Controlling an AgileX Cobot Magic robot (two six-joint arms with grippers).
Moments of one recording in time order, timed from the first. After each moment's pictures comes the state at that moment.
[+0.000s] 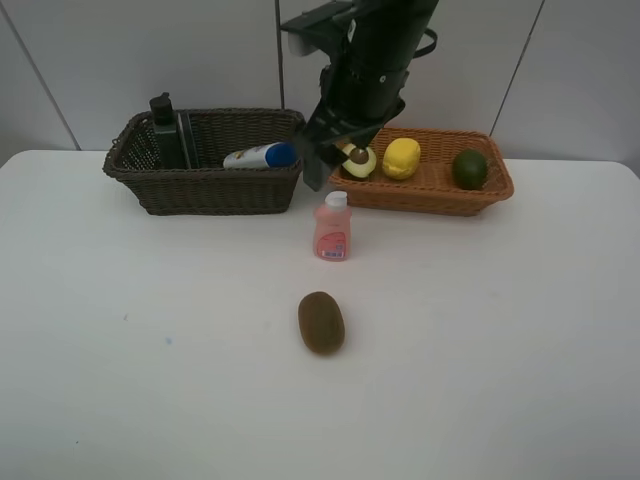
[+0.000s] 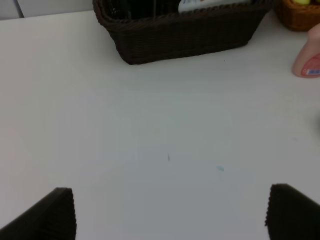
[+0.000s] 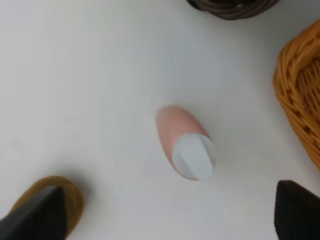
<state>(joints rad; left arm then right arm) -0.14 -0.01 -0.51 -0.04 1.06 0.04 0.67 2.00 -1.73 -0.04 1.10 -0.30</state>
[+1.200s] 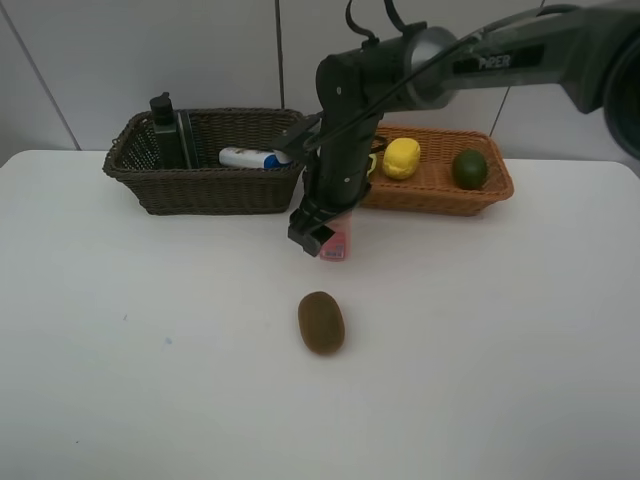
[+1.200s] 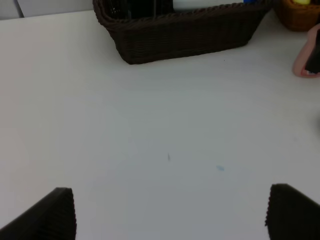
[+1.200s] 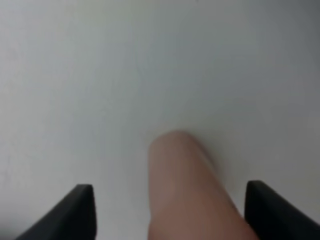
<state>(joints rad) -0.14 -0.01 -0.51 -0.04 1.06 0.04 0.67 2.27 -1.73 -0.09 0.96 -0.32</state>
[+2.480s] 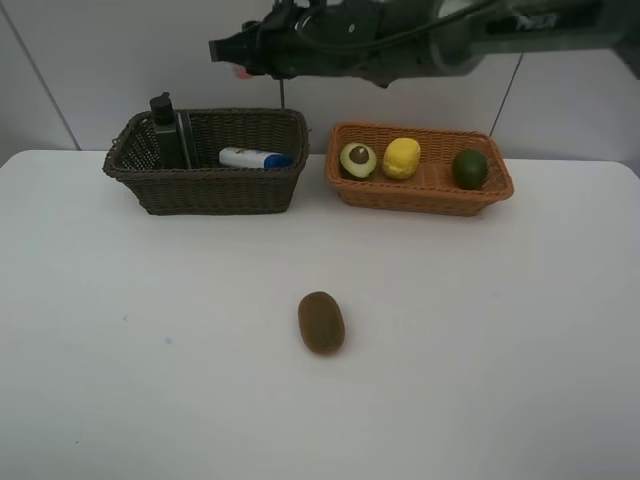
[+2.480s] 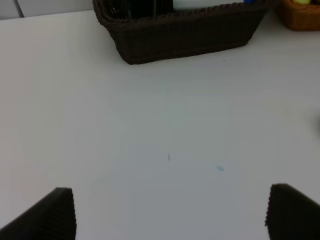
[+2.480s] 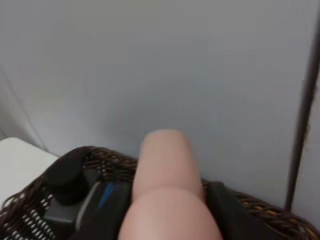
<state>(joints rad) -0.14 -0.01 -0.51 -0.04 1.06 0.04 0.67 2.21 -1.73 0.41 -0.10 -0.32</state>
